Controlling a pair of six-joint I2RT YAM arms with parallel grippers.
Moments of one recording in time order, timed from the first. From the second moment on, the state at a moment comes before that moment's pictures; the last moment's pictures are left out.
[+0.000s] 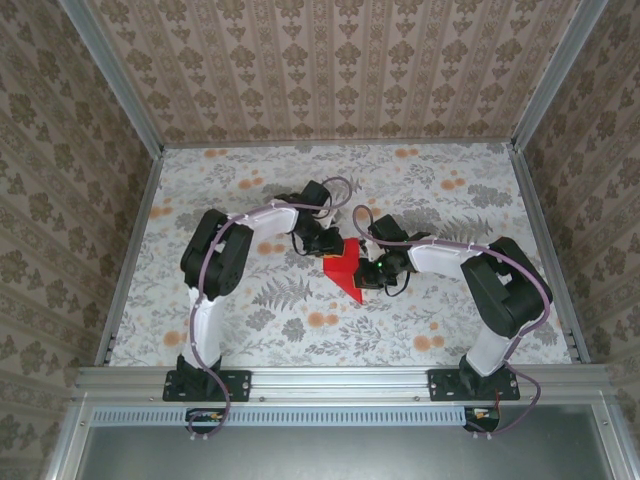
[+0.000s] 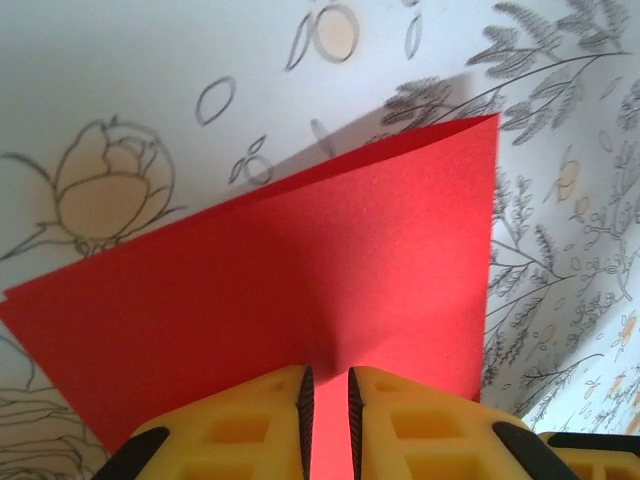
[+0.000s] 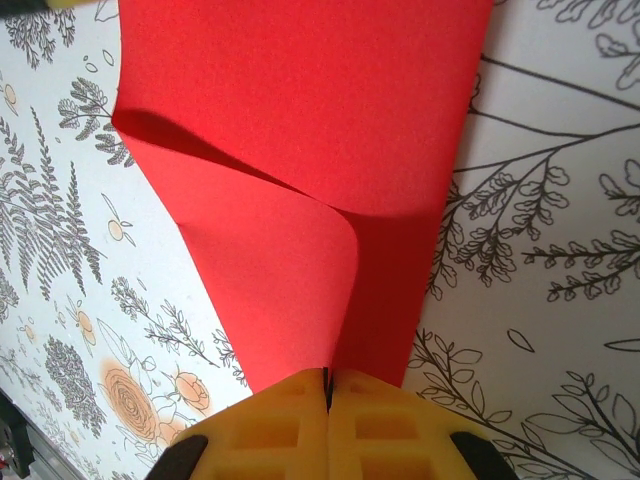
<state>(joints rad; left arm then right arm) -0.63 2.11 1.47 -0.61 0.51 -0.43 0.51 1.72 0.89 -0.37 -0.45 0.50</state>
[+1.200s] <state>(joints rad) -0.64 2.06 1.48 -0.65 0.47 -0.40 0.52 1.77 0.94 -0.43 -0.42 0.47</state>
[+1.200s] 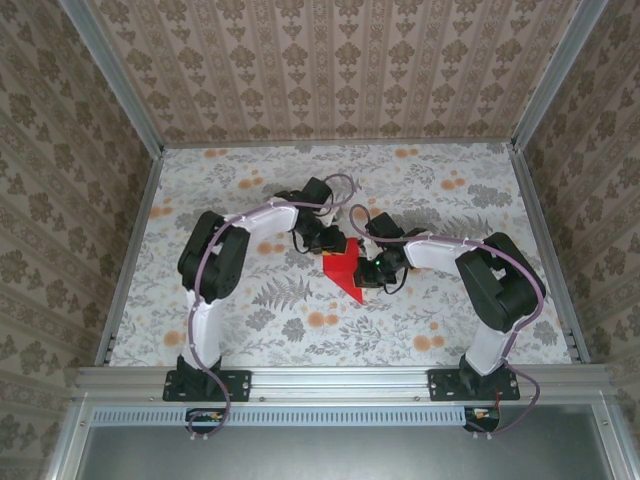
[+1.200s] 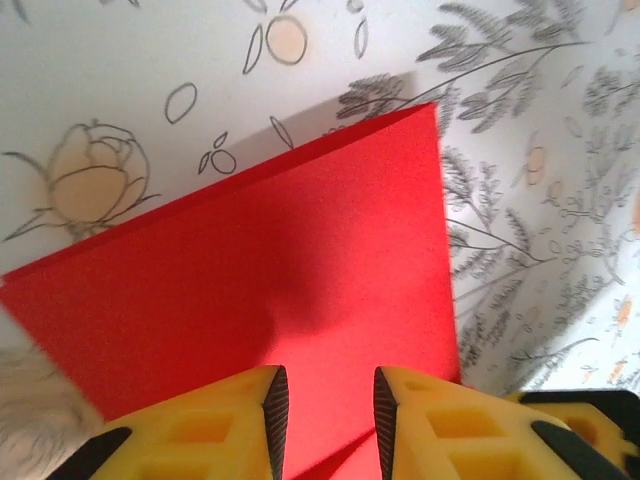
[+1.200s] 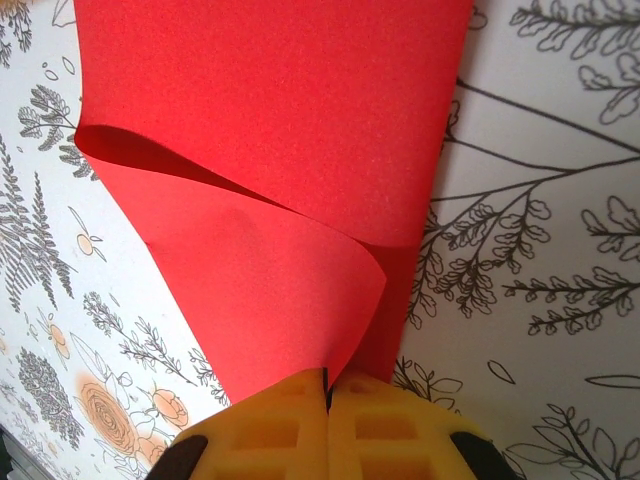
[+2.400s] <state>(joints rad) -0.74 1.91 1.15 -0.47 0.51 -0.46 0.53 1.78 0.97 -0.46 -0.41 0.45</state>
